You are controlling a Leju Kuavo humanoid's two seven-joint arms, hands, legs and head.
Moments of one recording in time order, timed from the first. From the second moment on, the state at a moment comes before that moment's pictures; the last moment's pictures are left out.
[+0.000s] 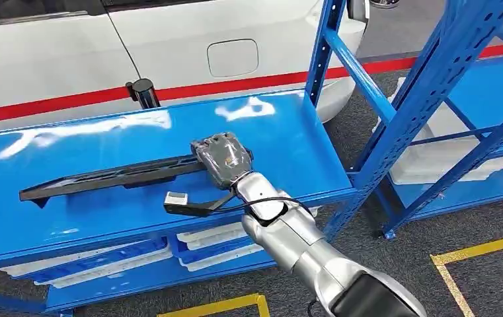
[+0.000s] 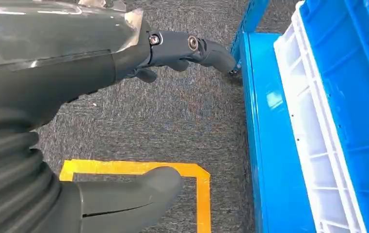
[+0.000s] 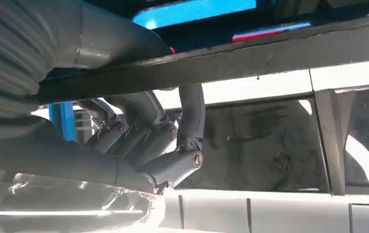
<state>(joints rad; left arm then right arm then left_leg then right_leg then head) -0.10 -0.01 0.17 -0.23 0.25 0.58 -0.68 -0.72 0.20 0.70 -0.80 1.30 -0.44 -0.12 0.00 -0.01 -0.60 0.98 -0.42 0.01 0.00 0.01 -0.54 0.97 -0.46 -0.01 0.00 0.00</state>
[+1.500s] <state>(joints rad) -0.10 0.00 0.19 -0.22 0.17 0.56 -0.45 -0.69 0.12 0.72 -1.14 1.26 -0.36 -0.11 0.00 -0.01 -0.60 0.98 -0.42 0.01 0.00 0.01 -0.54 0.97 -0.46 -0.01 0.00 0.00</state>
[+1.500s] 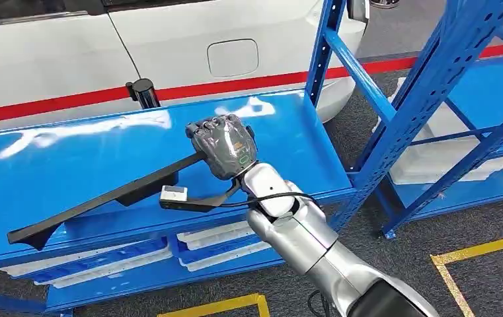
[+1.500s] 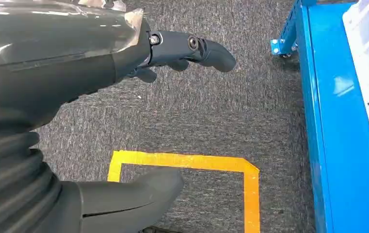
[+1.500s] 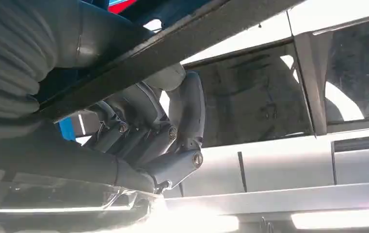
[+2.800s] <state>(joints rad) -0.10 -0.01 0.19 -0.22 0.15 0.55 -0.44 -0.66 0.10 0.72 -1.12 1.26 -0.37 -0.10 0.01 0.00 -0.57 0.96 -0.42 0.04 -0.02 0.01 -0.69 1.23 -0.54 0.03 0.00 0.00</state>
